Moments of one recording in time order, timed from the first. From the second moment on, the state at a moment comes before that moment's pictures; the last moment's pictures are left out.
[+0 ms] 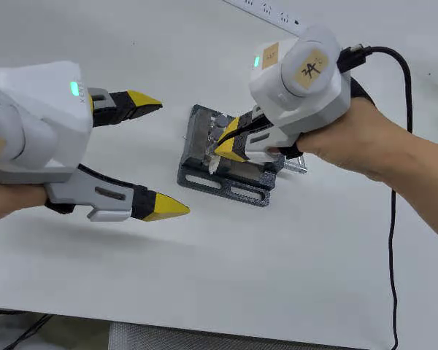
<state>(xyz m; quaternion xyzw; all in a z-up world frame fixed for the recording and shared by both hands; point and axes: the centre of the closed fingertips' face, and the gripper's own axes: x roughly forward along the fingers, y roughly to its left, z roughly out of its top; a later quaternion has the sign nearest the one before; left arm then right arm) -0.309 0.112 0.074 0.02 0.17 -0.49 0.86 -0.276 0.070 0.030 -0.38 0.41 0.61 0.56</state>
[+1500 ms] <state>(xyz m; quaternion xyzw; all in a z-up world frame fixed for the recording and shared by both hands) -0.307 0.104 0.081 0.03 0.16 -0.49 0.85 -0.275 0.073 0.029 -0.40 0.40 0.61 0.56</state>
